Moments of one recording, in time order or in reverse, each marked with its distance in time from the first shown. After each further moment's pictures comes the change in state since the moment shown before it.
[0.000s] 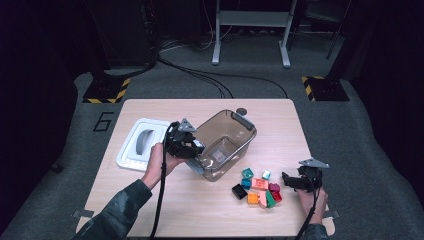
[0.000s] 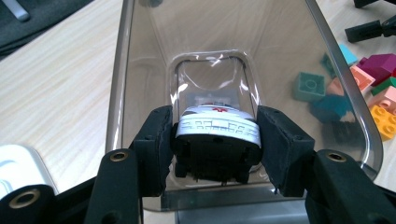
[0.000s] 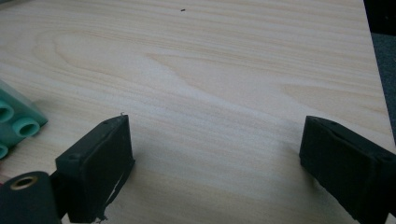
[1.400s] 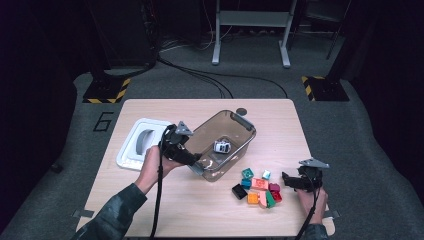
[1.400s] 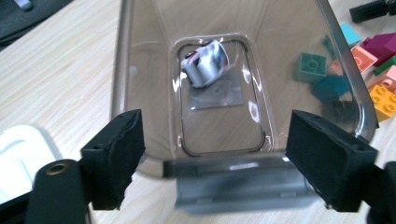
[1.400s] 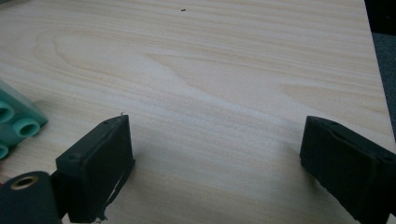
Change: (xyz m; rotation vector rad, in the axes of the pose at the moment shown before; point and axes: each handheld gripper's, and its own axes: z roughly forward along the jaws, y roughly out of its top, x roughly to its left) left arm 0.000 -0.010 -0.020 0.025 0.006 -0.004; right arm 0.000 0.000 0.000 0.000 0.002 -0.002
